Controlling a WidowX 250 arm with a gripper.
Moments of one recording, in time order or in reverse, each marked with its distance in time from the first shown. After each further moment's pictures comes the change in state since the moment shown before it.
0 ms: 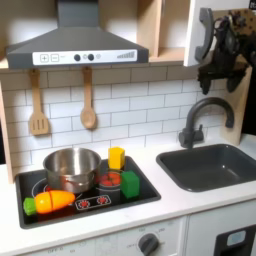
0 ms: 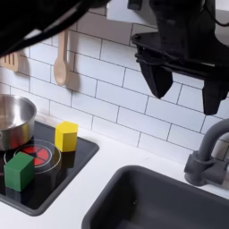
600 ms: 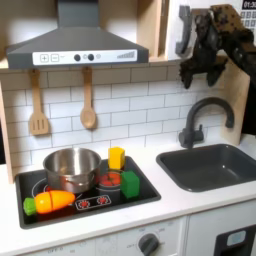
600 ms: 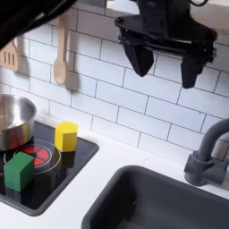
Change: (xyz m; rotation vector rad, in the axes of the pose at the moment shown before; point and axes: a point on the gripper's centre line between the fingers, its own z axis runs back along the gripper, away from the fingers) arm 0.023 0.029 -0.001 0.041 -0.037 0.069
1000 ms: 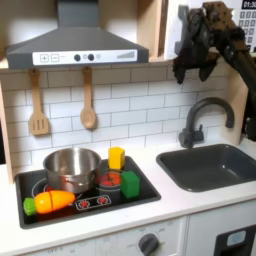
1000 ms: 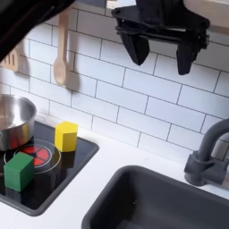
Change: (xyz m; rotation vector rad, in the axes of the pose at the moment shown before) arm 0.018 0.009 -0.003 0.013 -0.027 0.025
